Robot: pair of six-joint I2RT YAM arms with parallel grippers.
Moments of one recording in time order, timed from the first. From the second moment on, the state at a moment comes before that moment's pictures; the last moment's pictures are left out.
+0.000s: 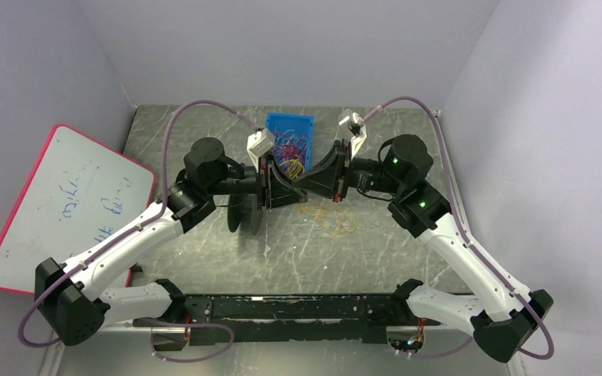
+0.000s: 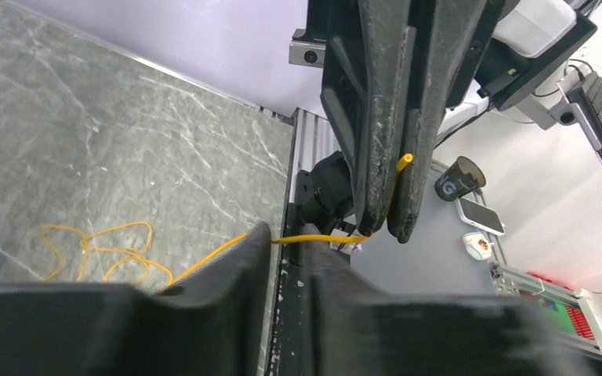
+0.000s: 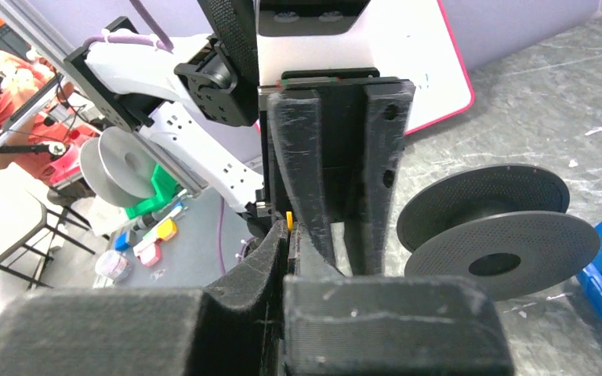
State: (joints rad) left arm -0.73 1.15 1.01 0.12 0.79 -0.43; right arm 0.63 1.03 1.12 -0.02 -0.80 0.45
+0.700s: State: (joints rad) left arm -0.73 1.11 1.00 0.21 0.81 -0.48; right arm 0.63 0.89 1.05 -0.04 -0.55 0.41
